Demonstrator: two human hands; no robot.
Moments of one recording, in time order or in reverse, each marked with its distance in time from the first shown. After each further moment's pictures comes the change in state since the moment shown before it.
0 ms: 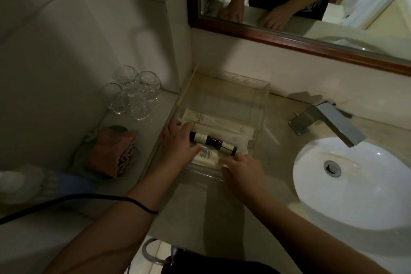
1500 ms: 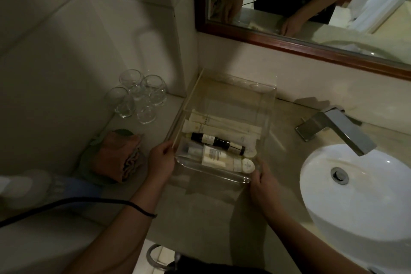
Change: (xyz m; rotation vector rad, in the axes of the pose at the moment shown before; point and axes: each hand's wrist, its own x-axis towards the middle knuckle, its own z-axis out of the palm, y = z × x) left_hand -0.020 -0.040 -0.007 -0.795 0.060 -0.465; right_hand -0.018 0.017 -0.002 0.660 0.012 0.496
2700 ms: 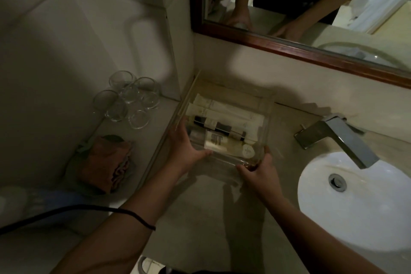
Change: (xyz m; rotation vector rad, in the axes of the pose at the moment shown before) left_hand 0.026 0.034 0.058 0.267 -0.223 0.196; right_hand 0.052 -0.018 -0.014 0.108 -0.039 -0.011
